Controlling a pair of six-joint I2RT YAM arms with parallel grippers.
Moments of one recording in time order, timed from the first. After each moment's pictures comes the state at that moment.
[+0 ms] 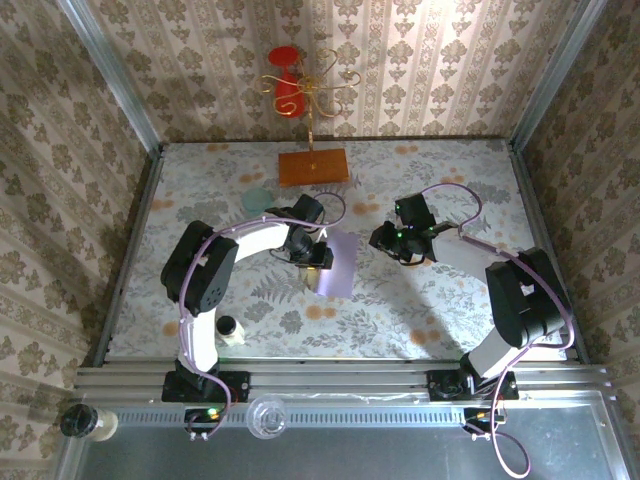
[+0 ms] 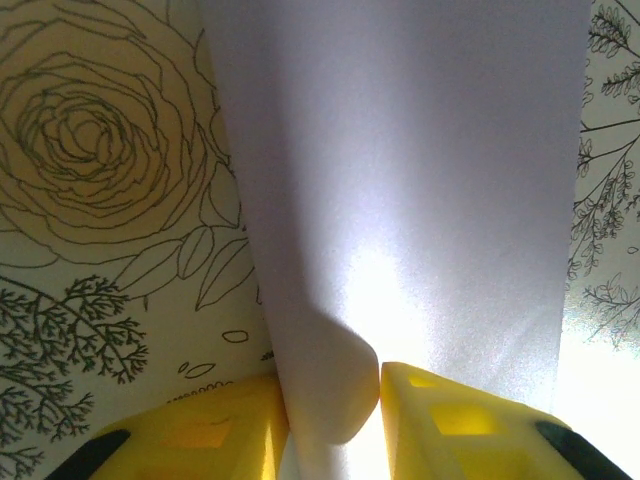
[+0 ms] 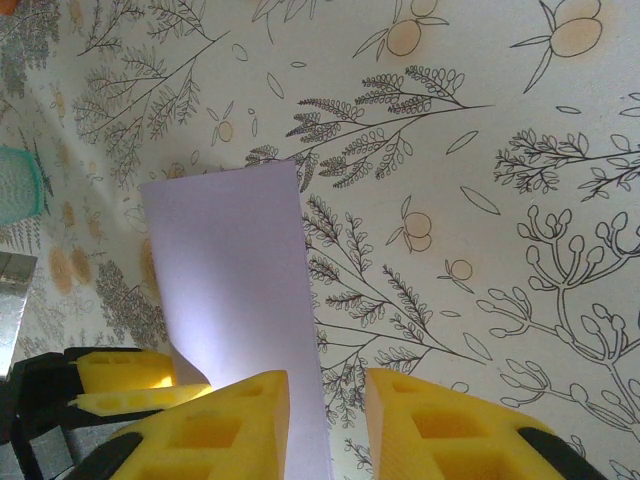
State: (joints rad) left arm -0.66 1.95 1.25 -0.58 0.34 -0.38; right arm 0.34 1.61 0.91 -0.24 -0.27 0.82
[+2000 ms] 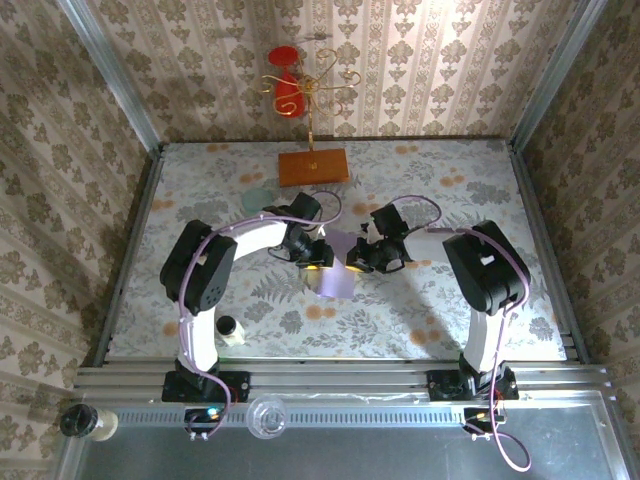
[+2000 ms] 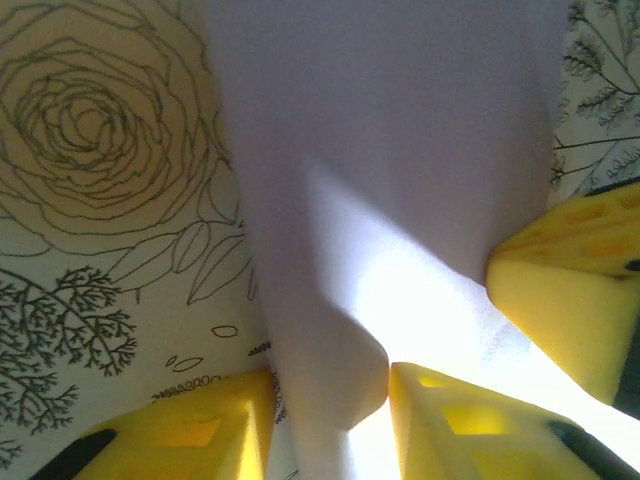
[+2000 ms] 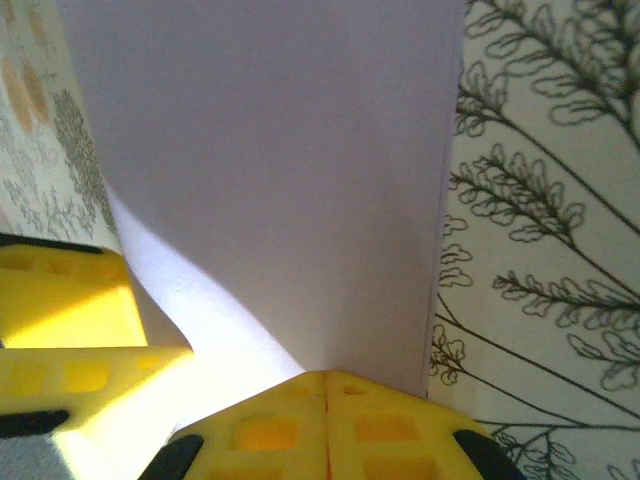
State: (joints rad) left arm -0.64 1.94 1.25 -0.57 0.39 -0.44; right arm 0.42 1.91 0.98 -0.14 -0.57 0.71
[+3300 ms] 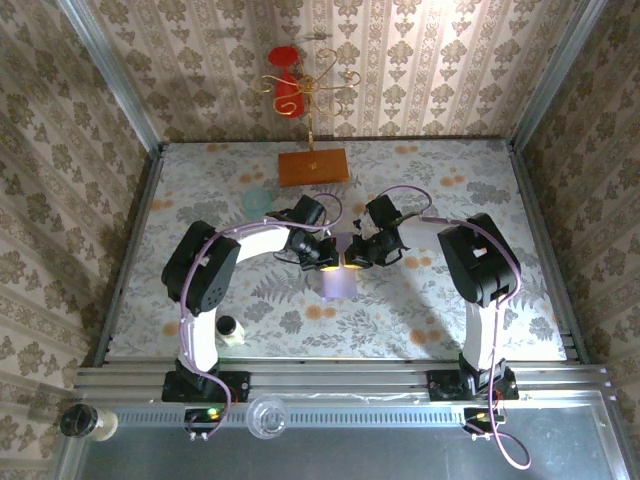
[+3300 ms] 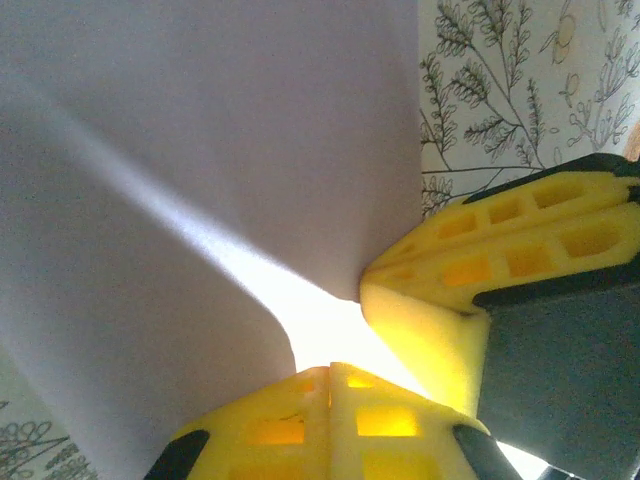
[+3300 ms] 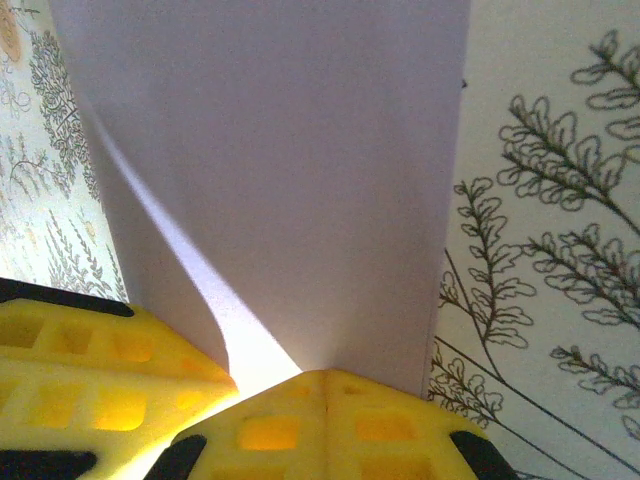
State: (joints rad) left arm -0.66 1.95 1.22 -0.44 0.52 -0.63; right arm 0.42 1.98 1.13 -0.35 -0.59 0.51
